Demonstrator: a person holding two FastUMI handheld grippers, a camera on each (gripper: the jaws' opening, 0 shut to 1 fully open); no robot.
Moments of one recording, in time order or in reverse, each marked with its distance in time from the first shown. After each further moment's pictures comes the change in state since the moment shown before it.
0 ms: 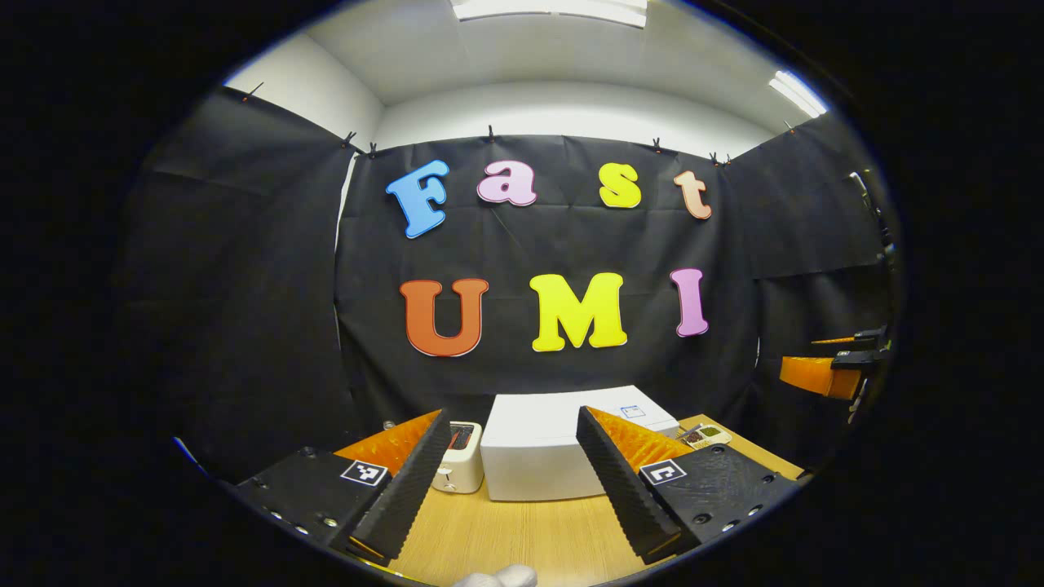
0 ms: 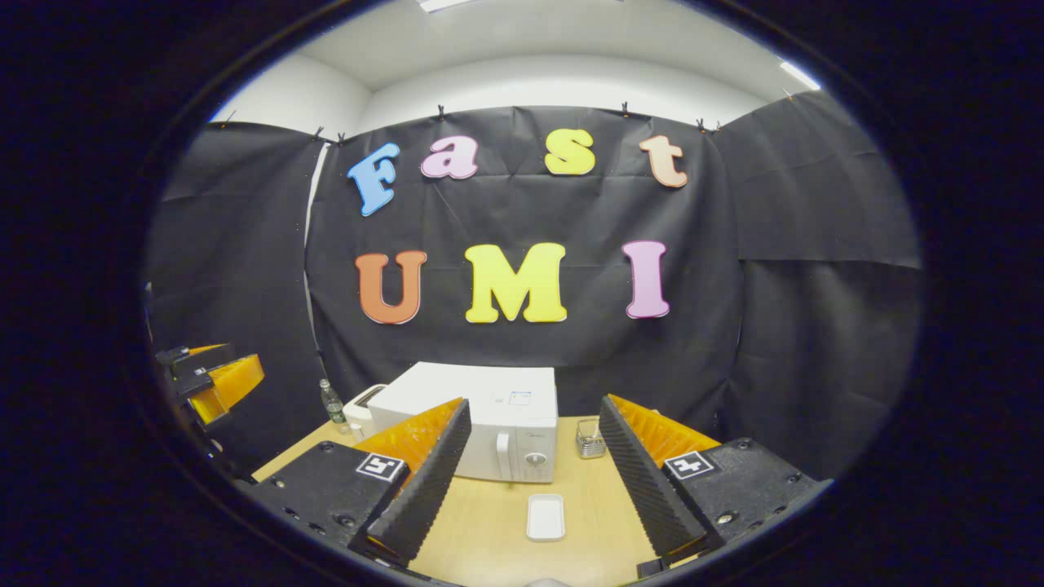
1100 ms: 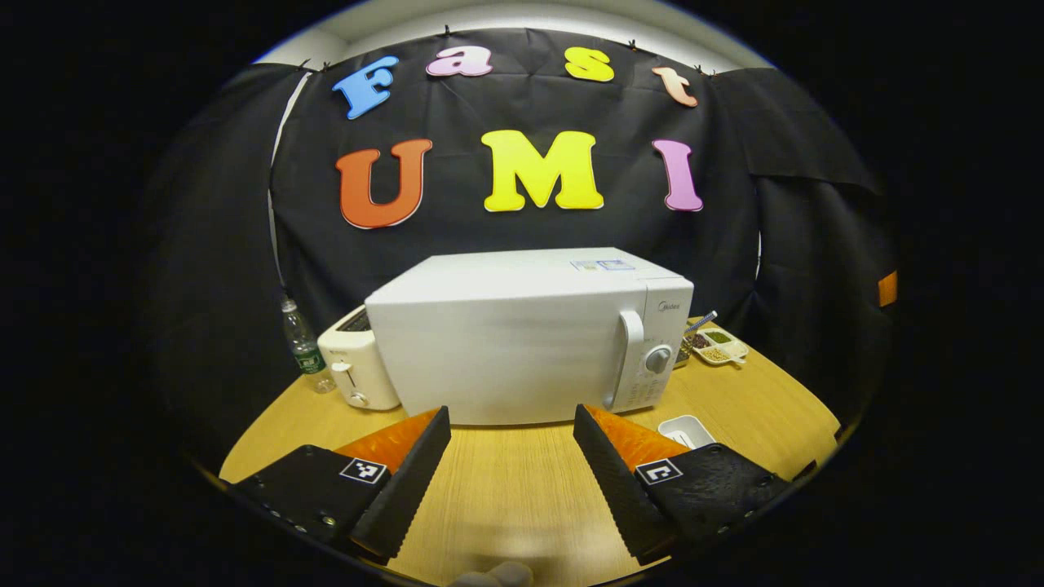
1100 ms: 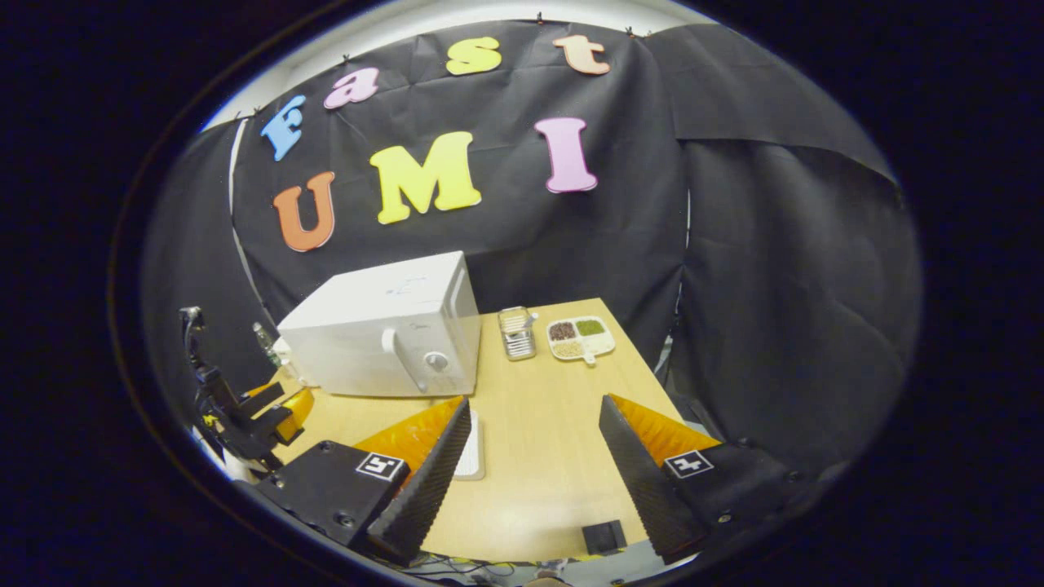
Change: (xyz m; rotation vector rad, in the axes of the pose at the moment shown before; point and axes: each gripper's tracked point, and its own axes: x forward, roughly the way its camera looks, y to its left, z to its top) left arm 0.100 -0.098 -0.242 0.029 0.319 -0.071; right arm 0.017 -0.141 -0.149 0.137 0.354 -0.118
